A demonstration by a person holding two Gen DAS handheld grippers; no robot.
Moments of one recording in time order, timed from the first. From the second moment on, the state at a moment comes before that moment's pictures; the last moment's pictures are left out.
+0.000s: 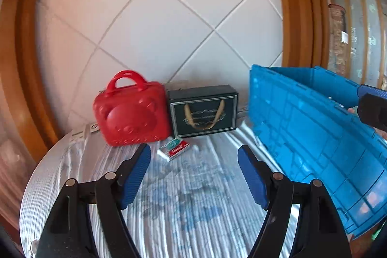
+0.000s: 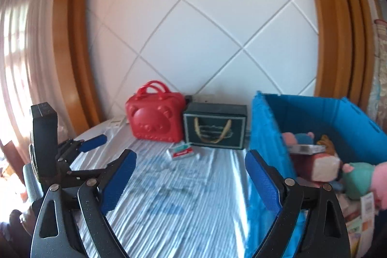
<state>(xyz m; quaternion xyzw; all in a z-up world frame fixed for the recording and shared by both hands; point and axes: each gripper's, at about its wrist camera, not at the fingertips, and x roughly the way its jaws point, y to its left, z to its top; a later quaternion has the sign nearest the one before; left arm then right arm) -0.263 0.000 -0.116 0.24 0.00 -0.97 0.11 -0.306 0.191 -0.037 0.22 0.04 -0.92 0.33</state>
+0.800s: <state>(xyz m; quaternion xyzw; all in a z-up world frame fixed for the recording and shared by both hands) -0.190 -0.151 -0.187 0.31 0.05 -0.92 0.24 -0.326 0.030 -0.122 0.31 0.07 -0.86 0.39</state>
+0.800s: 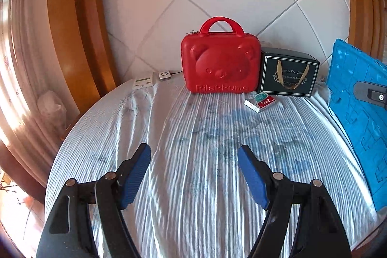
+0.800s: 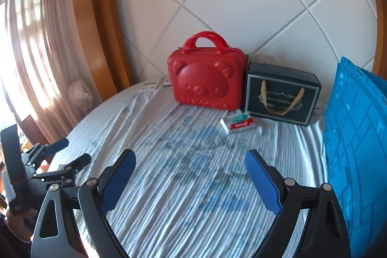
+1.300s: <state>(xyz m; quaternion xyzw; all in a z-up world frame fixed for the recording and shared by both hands) -0.267 -0.167 -0.202 0.32 -0.01 -0.94 0.14 -0.381 0.038 -0.166 0.37 0.04 -0.89 0.27</state>
